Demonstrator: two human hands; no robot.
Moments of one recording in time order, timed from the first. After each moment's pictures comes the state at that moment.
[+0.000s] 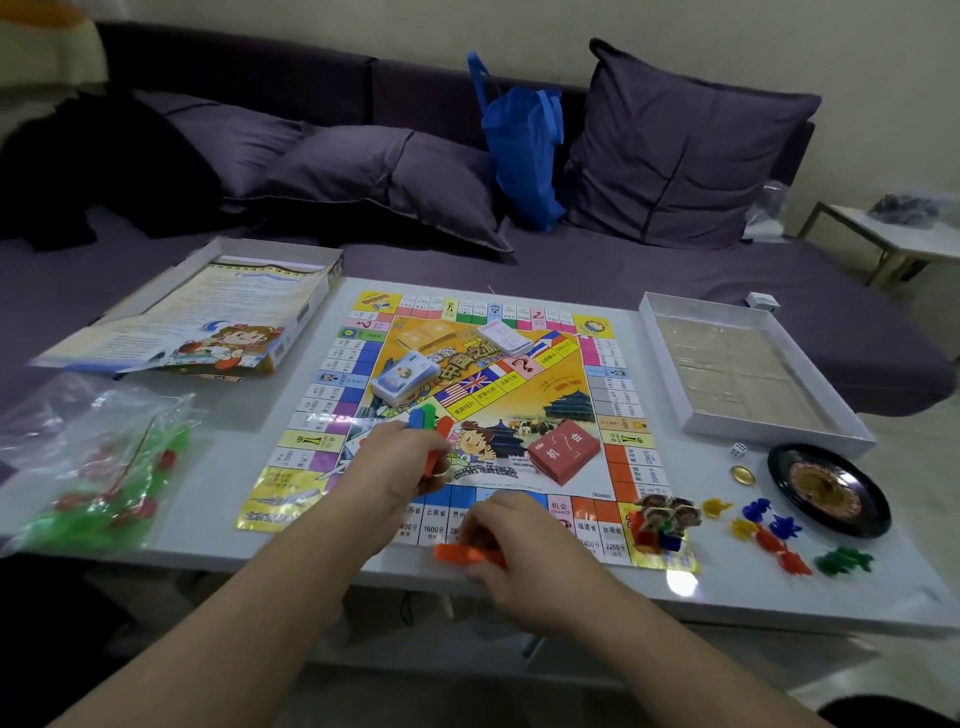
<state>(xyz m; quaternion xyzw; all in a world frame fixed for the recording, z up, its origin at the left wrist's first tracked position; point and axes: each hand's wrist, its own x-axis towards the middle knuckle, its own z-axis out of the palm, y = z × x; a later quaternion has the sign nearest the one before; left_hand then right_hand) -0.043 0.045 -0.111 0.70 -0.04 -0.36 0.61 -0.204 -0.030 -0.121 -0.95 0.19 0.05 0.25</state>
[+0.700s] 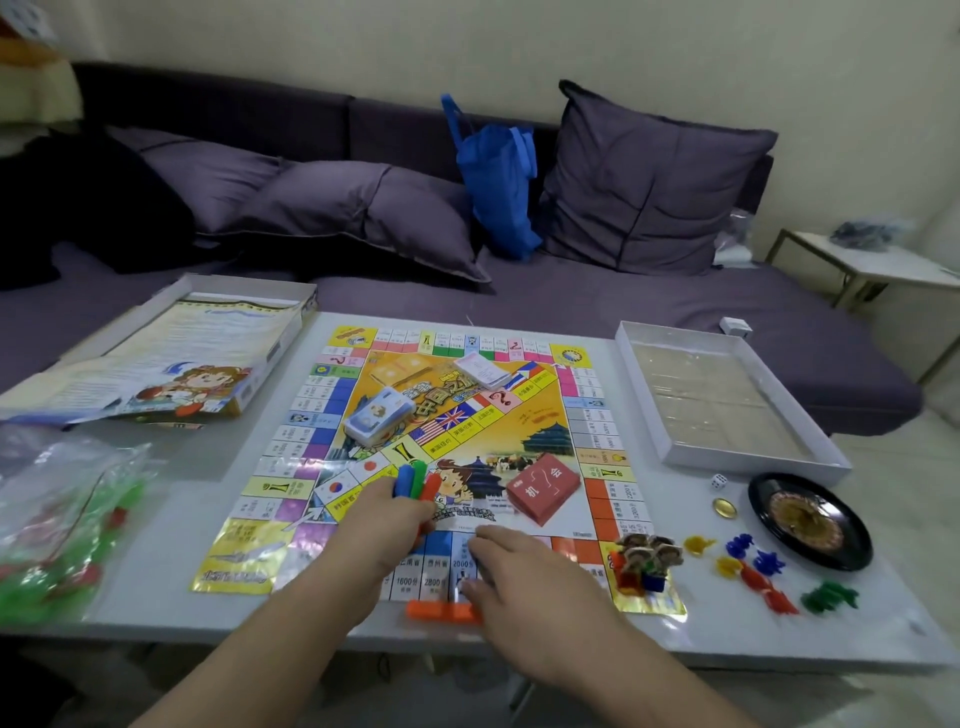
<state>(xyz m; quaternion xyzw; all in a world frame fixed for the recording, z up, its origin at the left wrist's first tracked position) -0.052 0.035 -0.124 0.78 -0.10 -0.34 0.52 -0.210 -0.049 -0.107 -0.95 0.24 0.09 0.17</state>
